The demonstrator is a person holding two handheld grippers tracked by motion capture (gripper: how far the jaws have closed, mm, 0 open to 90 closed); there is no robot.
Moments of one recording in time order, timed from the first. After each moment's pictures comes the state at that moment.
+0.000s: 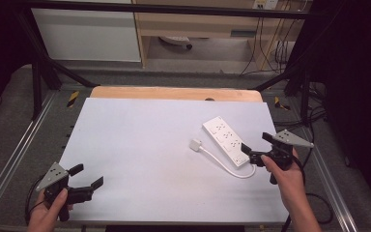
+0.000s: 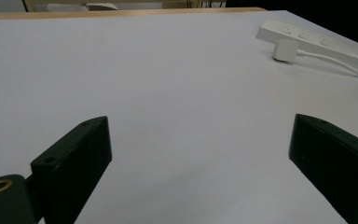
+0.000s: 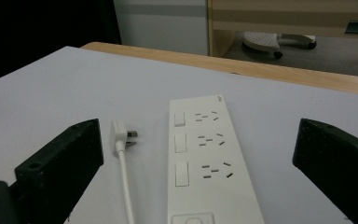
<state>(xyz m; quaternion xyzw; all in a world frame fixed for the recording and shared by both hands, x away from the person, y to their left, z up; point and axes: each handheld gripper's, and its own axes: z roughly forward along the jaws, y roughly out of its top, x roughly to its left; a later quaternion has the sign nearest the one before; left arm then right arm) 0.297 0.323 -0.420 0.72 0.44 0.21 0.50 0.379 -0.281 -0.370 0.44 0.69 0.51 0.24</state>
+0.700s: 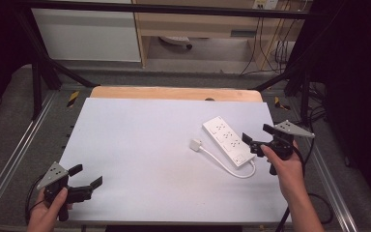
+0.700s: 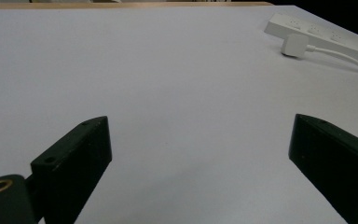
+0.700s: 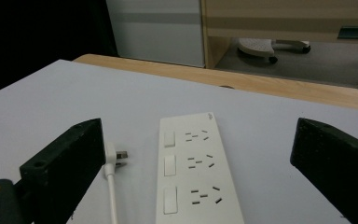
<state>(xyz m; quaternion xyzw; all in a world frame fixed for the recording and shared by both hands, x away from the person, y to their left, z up) 0.300 0.327 -0.424 0.72 0.45 0.21 0.49 0.400 -0.283 -0.358 0.45 0.68 0.52 0.25</state>
